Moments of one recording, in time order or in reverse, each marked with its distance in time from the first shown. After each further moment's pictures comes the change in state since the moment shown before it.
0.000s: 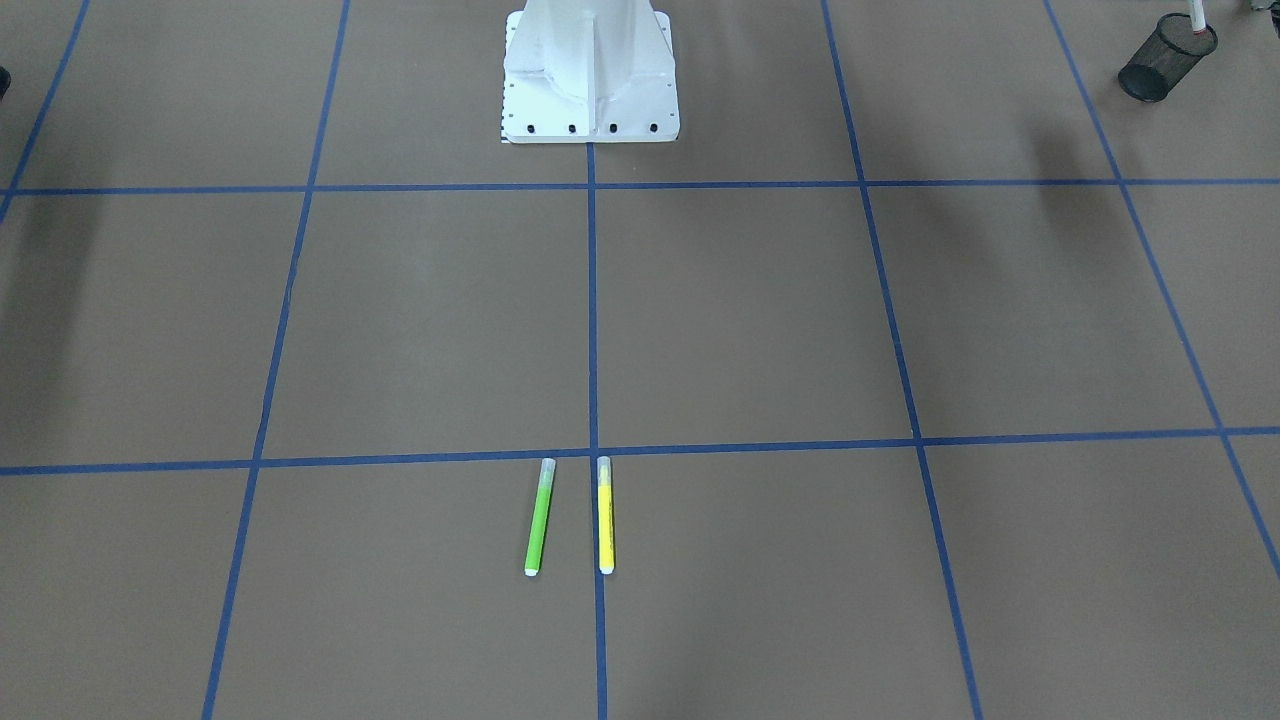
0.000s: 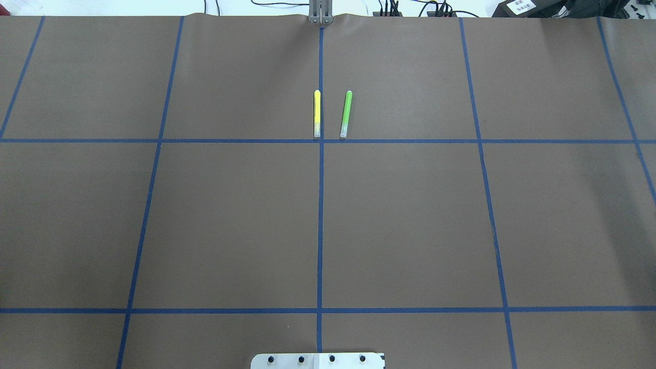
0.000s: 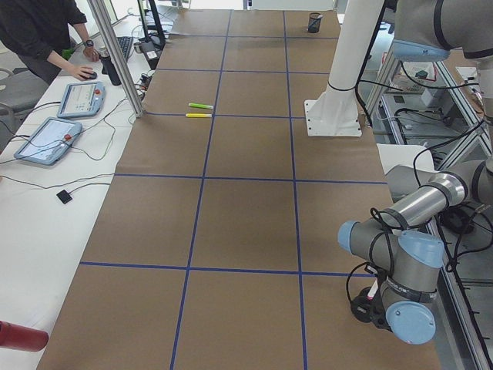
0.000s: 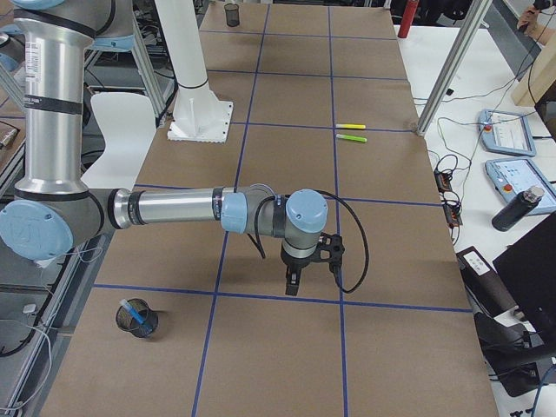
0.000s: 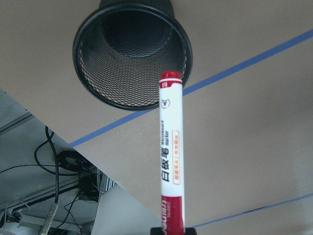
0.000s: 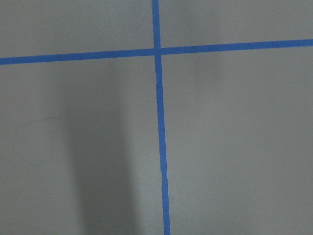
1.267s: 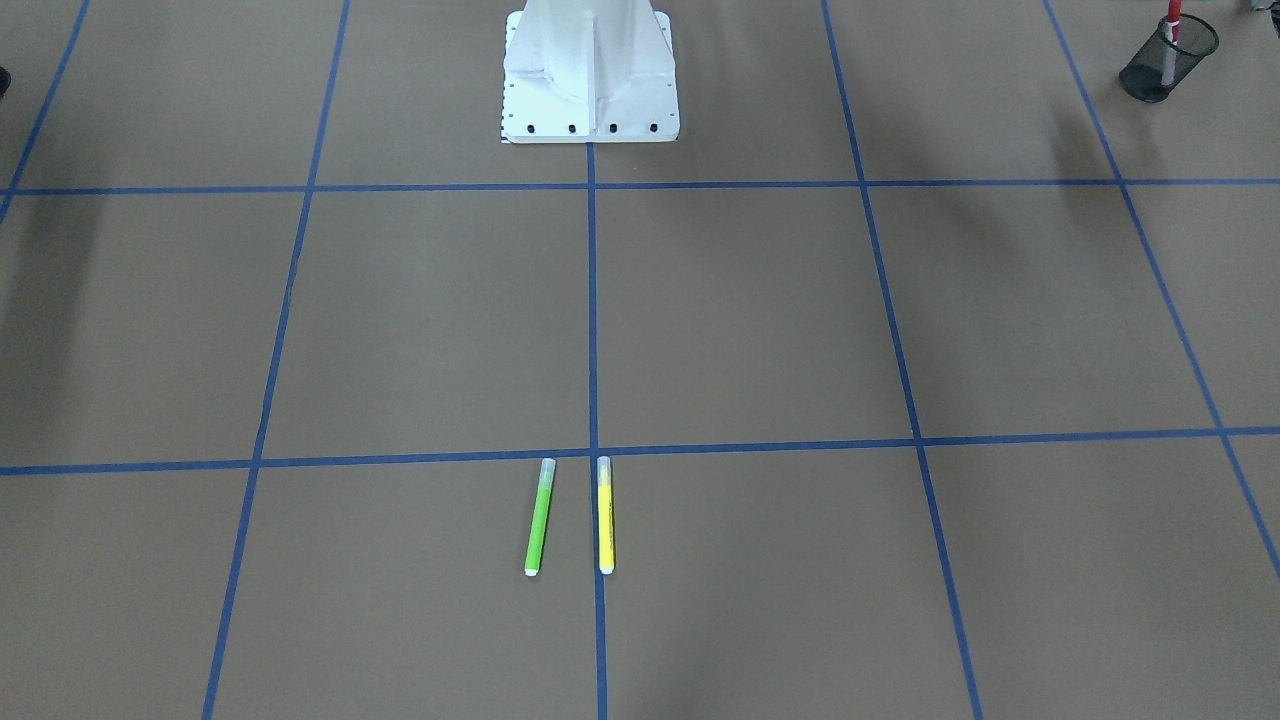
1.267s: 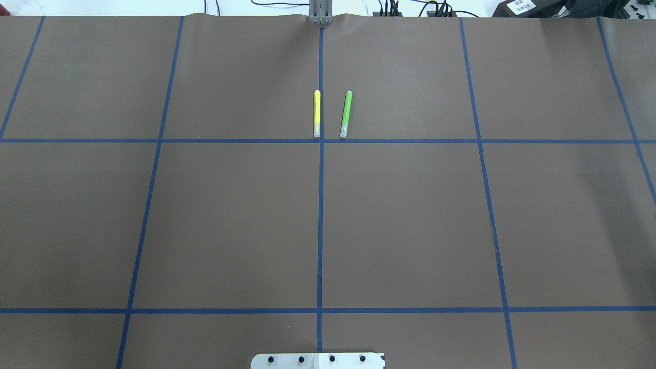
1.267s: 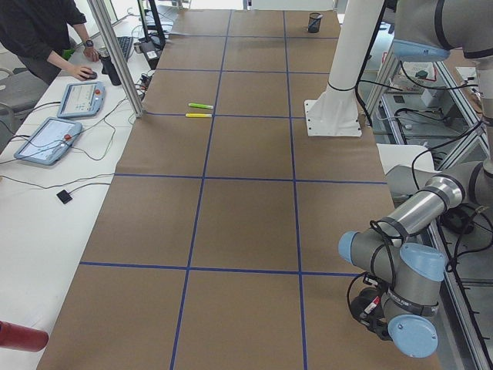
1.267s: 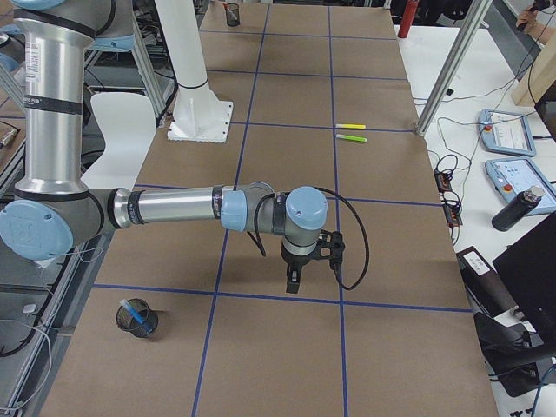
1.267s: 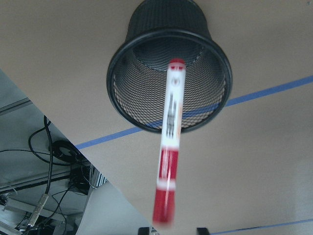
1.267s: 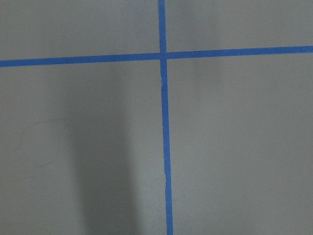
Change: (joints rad) left arm -0.021 -0.023 0.067 -0.061 0.004 -0.087; right arm 0.000 0.000 0.009 -0.001 0.003 -0.004
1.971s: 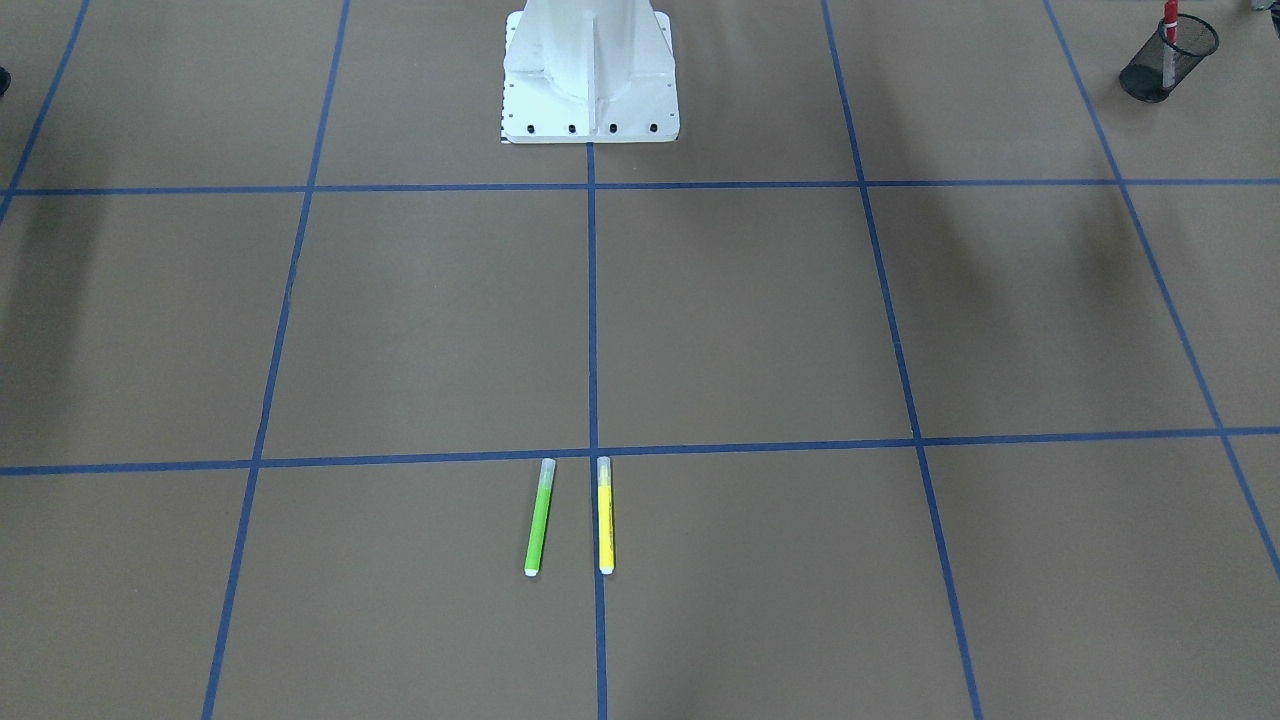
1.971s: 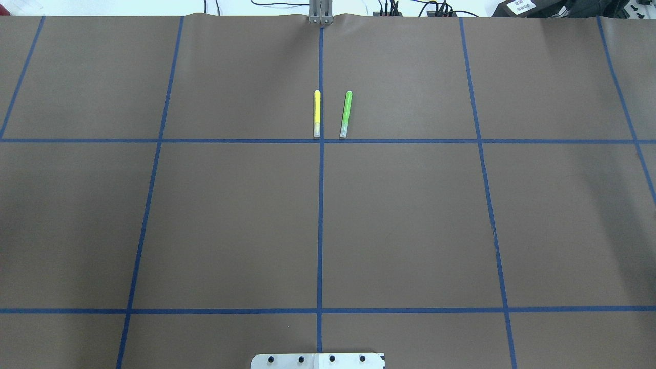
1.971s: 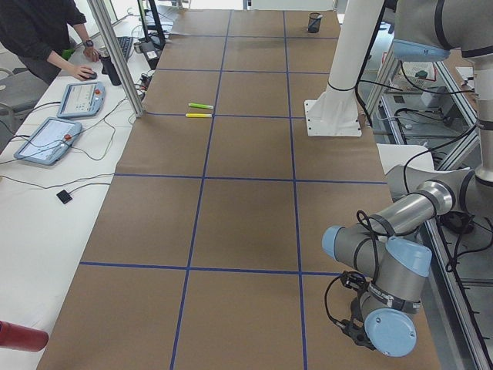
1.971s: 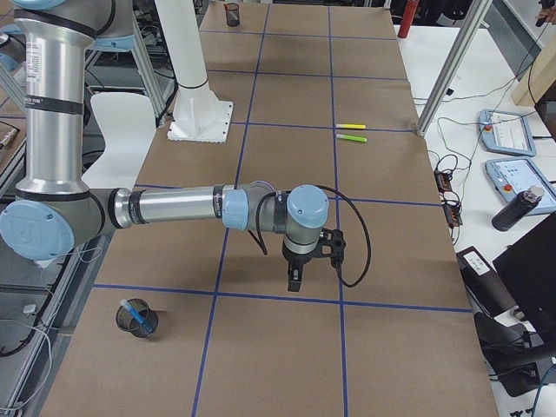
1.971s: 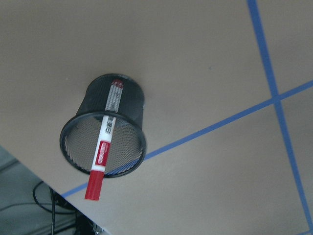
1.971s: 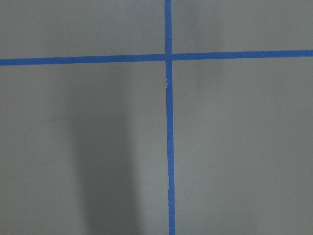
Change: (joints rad) left arm -0.001 -0.218 -0.029 -0.140 0.002 -0.001; right arm -0.005 0.003 0.007 0.004 0.002 -0.008
